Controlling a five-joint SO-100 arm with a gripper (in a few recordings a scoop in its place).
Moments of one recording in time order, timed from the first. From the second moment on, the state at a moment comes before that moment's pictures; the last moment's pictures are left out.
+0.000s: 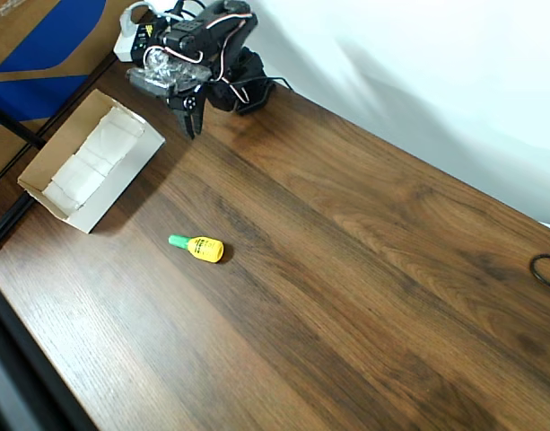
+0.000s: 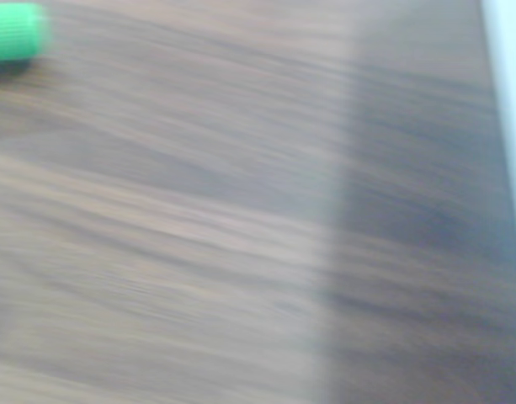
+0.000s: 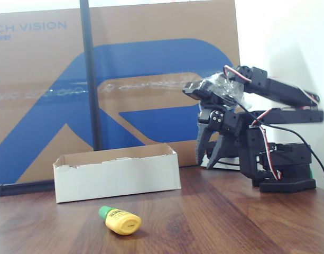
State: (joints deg) arm -5.7 182.2 162.5 73.2 -10.1
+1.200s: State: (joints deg) arm -12.1 112.5 117.1 65.5 -0.2
